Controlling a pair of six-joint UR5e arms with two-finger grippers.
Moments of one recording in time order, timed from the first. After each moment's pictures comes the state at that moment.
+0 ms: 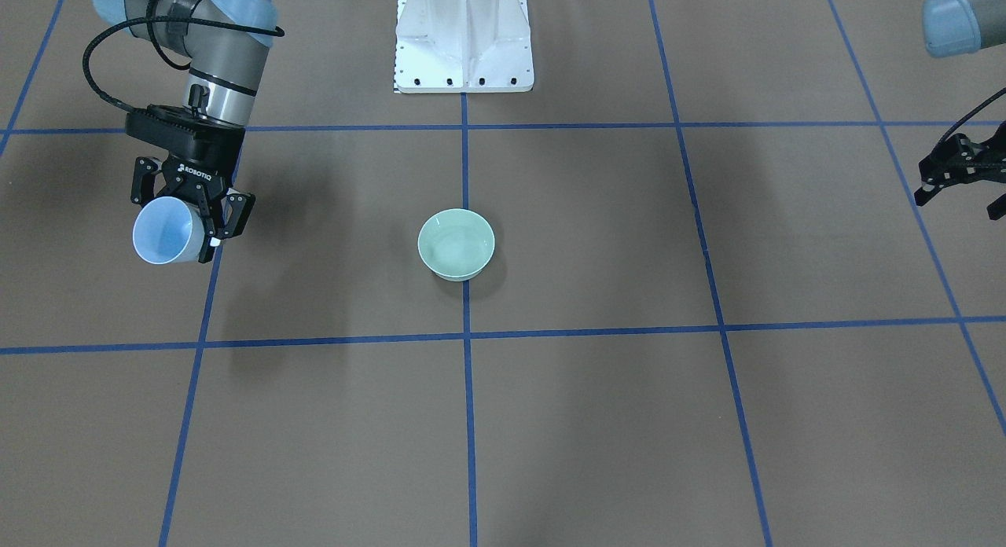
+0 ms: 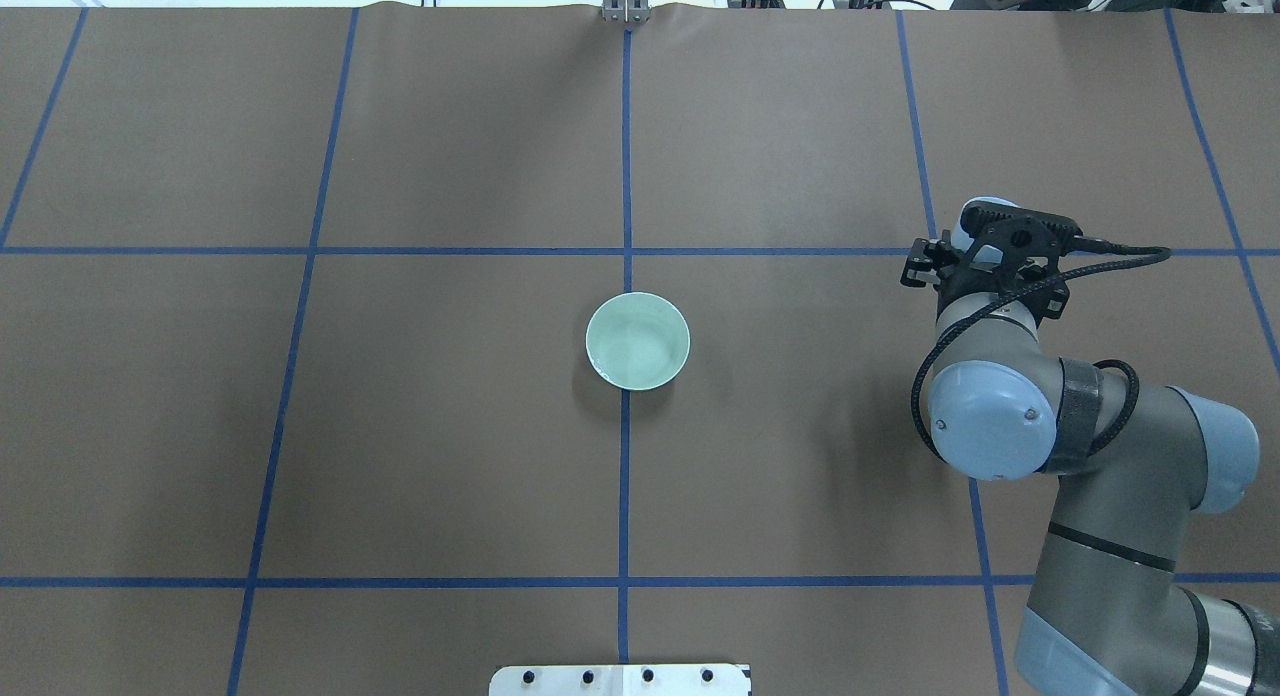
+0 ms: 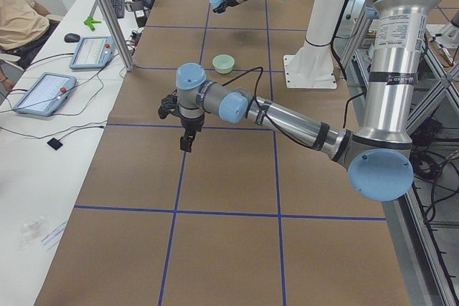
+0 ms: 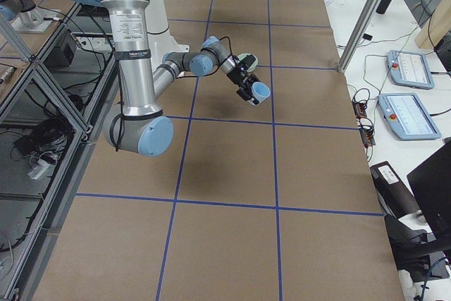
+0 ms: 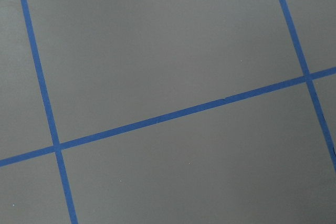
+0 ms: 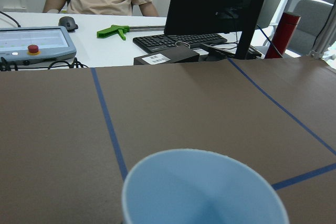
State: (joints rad) left arm -1.31 -1.63 -1.87 -1.62 -2.29 -0.19; right arm 0.44 -1.39 2.02 -1.59 0.90 1.48
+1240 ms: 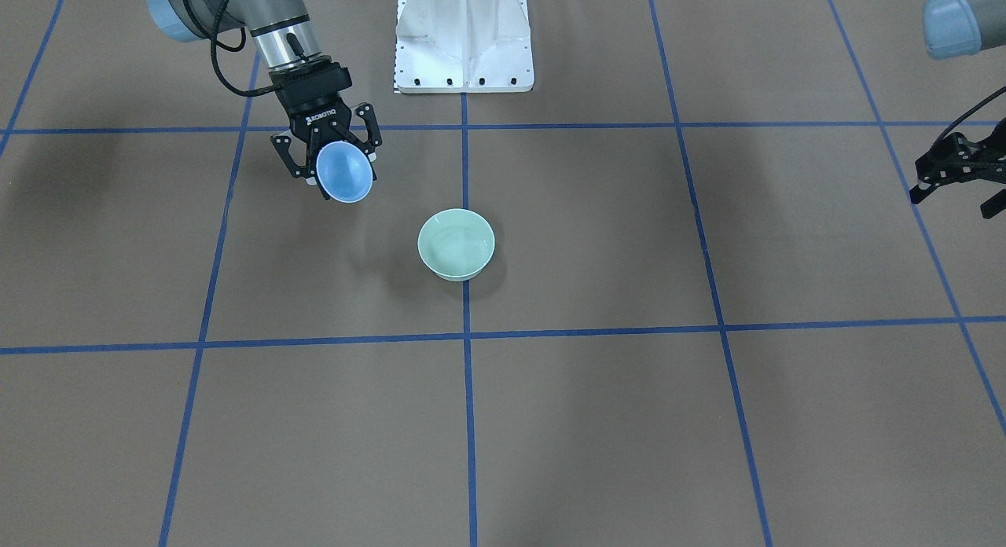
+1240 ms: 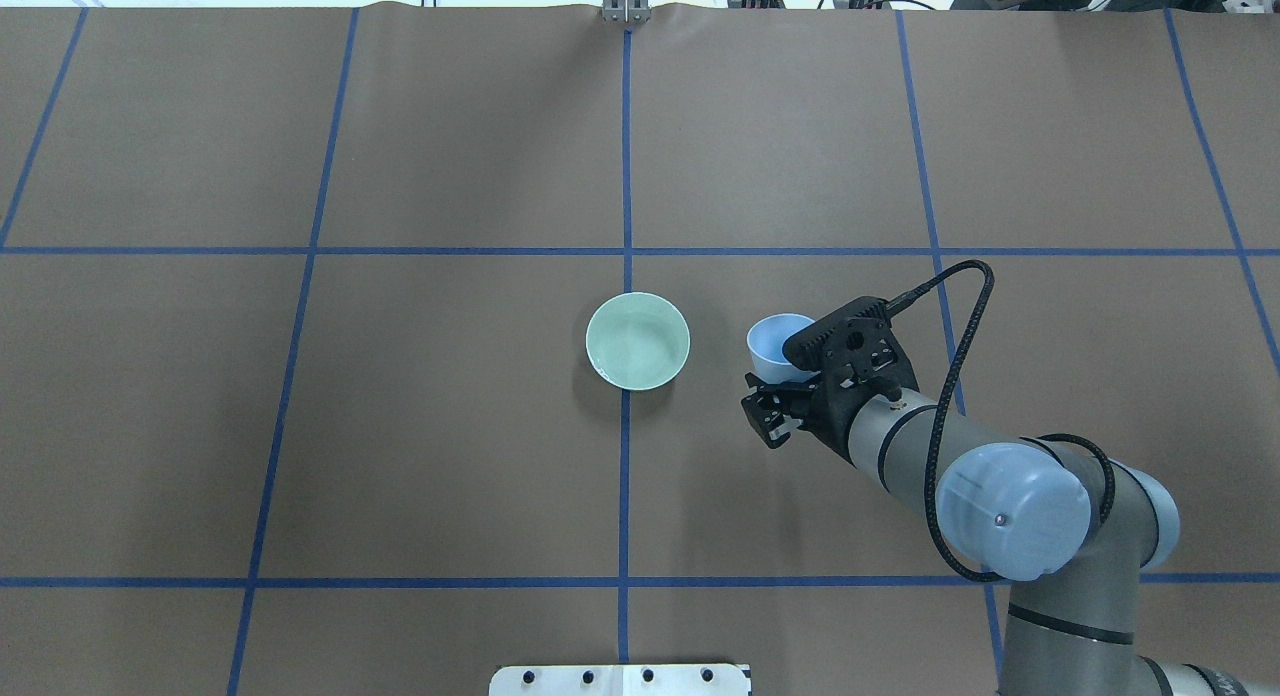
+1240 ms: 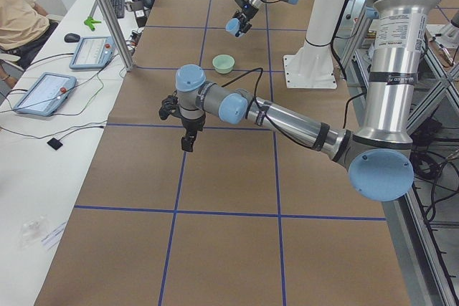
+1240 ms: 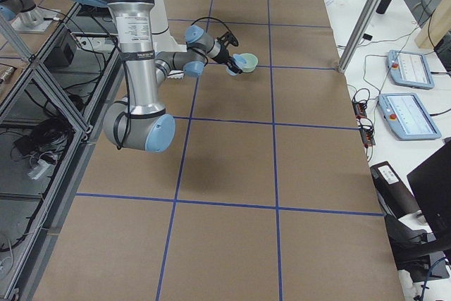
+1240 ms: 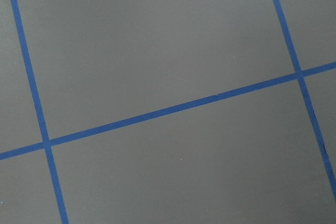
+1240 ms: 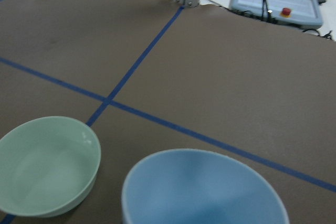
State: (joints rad) left arm -1.31 -1.63 -1.86 -1.62 -2.32 -0.19; right arm 0.30 -1.37 2.00 -1.02 1.27 0.78
